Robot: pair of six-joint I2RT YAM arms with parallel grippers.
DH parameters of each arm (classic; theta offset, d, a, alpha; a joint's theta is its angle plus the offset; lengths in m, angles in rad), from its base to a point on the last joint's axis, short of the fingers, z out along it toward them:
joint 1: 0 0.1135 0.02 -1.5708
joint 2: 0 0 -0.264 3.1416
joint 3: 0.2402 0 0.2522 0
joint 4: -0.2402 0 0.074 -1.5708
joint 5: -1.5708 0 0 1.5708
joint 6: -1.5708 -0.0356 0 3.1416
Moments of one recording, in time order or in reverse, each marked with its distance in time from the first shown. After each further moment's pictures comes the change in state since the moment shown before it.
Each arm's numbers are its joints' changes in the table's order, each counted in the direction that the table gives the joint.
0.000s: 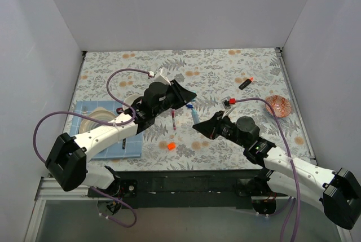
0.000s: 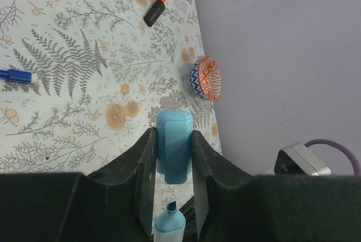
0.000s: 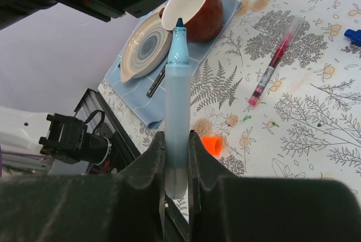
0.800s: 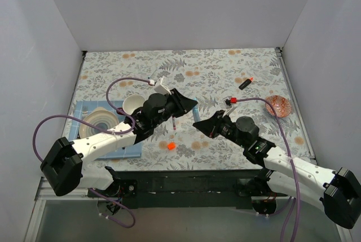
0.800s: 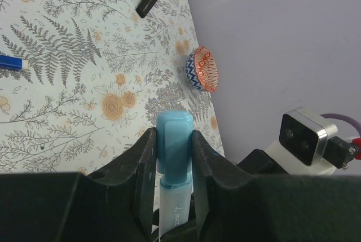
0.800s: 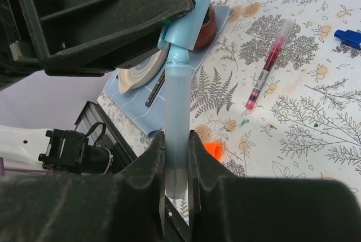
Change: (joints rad) left arm -0.076 -0.061 -0.129 0.108 0.050 -0.010; right arm 0.007 -0.001 0.008 -0.009 -0.073 -0.035
